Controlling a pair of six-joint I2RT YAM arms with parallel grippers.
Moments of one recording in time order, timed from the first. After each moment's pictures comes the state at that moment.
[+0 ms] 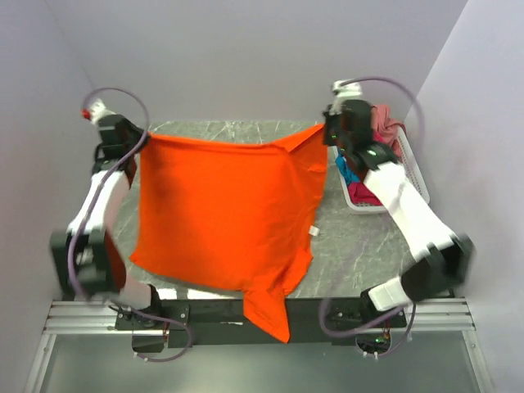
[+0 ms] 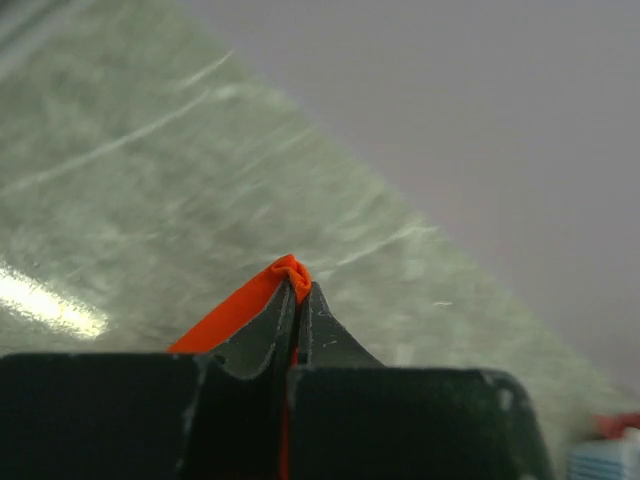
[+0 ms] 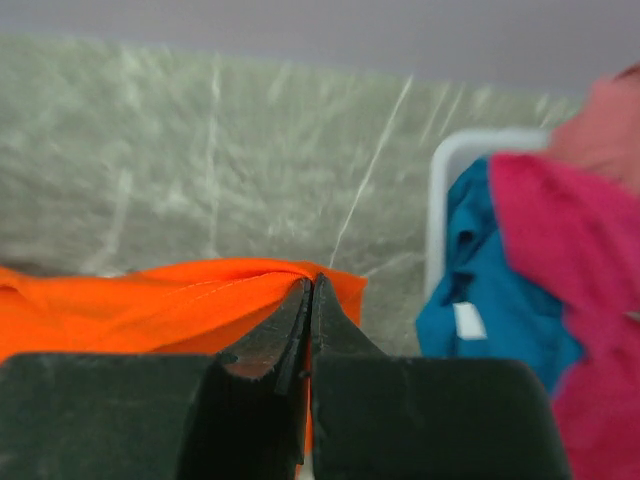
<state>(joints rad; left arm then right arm) 0.12 1.43 1.17 0.00 -0.07 -0.67 0.35 1.40 1.44 -0.34 0.20 0.07</state>
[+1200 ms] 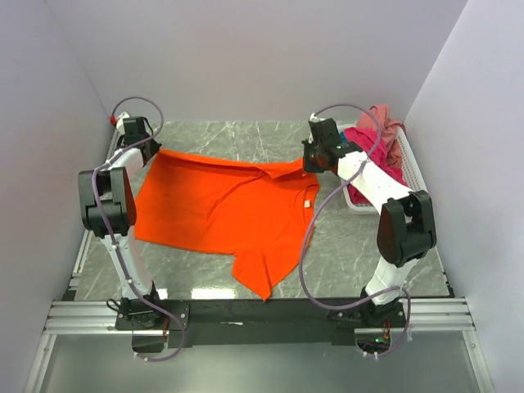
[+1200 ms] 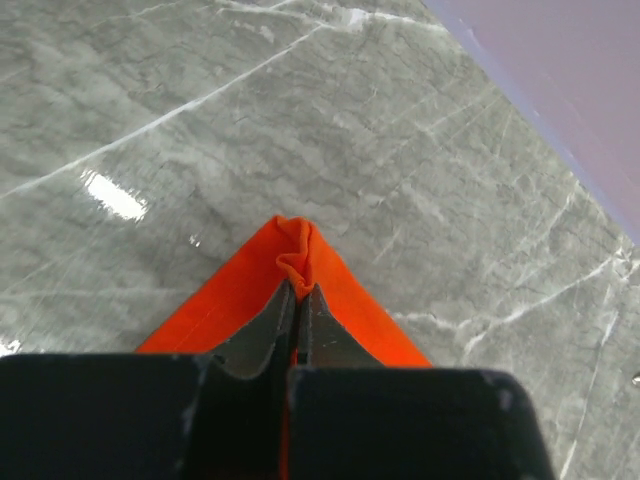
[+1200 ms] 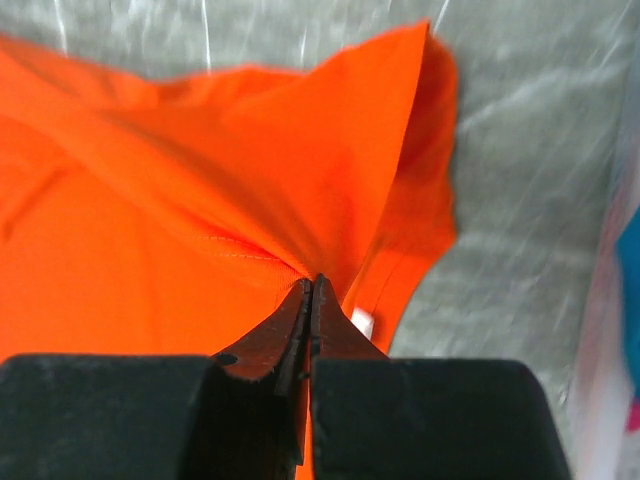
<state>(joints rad) 0.13 2.06 1.48 -0.03 -0.13 -0.61 0.35 1.76 1.44 -0.51 0.04 0.28</state>
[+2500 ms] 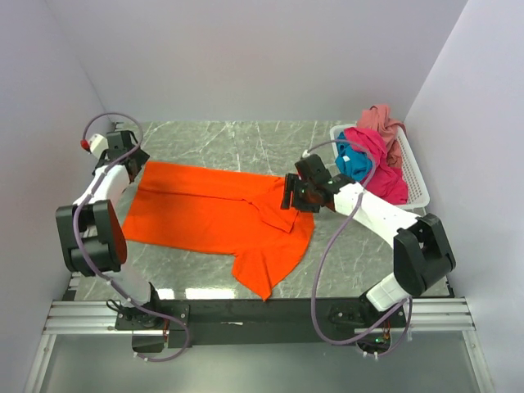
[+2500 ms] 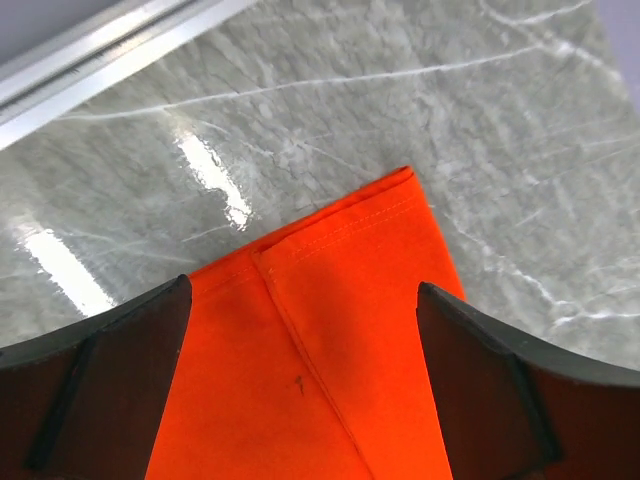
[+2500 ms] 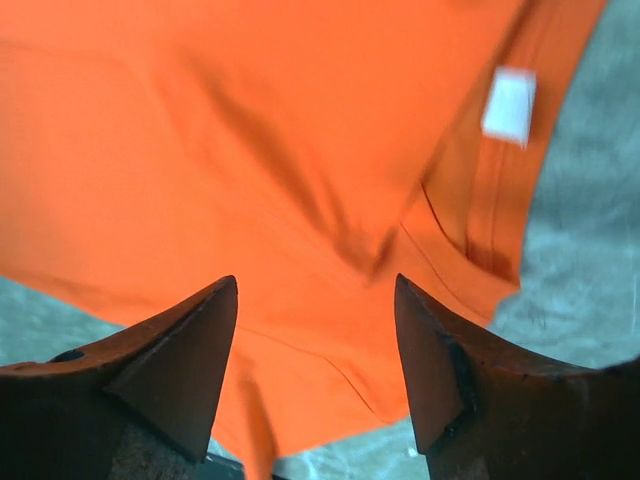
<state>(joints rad) 0.18 1.68 1.18 -0.29 -0.37 -0.78 0.55 1.52 1.06 -0.52 0.00 0.62</state>
